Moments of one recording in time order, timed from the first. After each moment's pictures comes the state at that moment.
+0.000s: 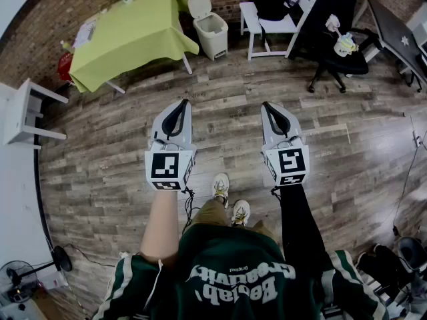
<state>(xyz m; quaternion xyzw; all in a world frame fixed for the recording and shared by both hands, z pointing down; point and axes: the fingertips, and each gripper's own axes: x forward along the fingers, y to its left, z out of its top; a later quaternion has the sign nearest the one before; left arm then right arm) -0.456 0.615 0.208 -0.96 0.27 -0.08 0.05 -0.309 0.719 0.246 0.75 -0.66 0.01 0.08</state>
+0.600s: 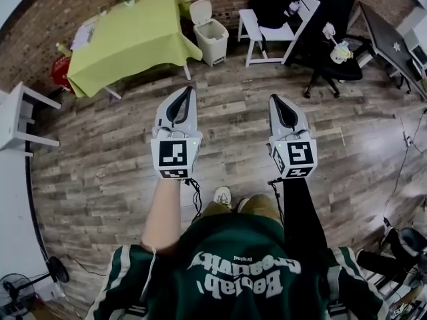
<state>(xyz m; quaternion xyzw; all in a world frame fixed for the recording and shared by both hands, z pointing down) -0.494 0.543 0.174 -0.96 0.27 -0.05 0.08 -0.343 0.662 0.208 0.77 -0.63 0.00 0.07</state>
